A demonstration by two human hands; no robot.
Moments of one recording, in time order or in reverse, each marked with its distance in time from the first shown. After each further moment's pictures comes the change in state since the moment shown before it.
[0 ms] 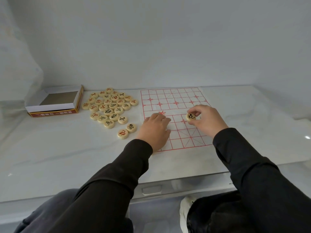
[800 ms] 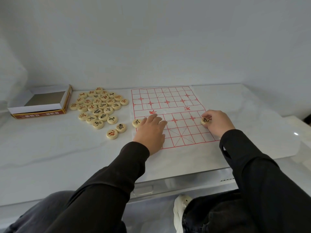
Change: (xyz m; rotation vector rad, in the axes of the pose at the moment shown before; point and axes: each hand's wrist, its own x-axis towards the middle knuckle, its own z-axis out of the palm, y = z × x) left_hand 0.005 0.016 0.013 0.042 -0.079 0.023; right_hand 0.002 0.077 -0.014 -0.167 0.021 0.244
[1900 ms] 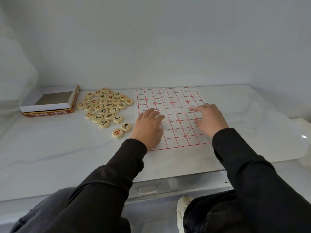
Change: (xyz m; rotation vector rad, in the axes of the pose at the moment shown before) left_hand -0.008 -0.013 -0.017 -0.040 0.121 -0.059; right_hand -0.014 -0.049 -0.002 -0.148 0.038 -0.183
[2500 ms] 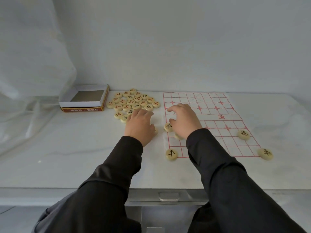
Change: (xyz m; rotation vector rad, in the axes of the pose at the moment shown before) left_hand -0.021 -0.083 -0.021 -0.018 0.077 -0.326; right_hand 0.020 -0.140 0.037 0.181 -0.043 -0.276
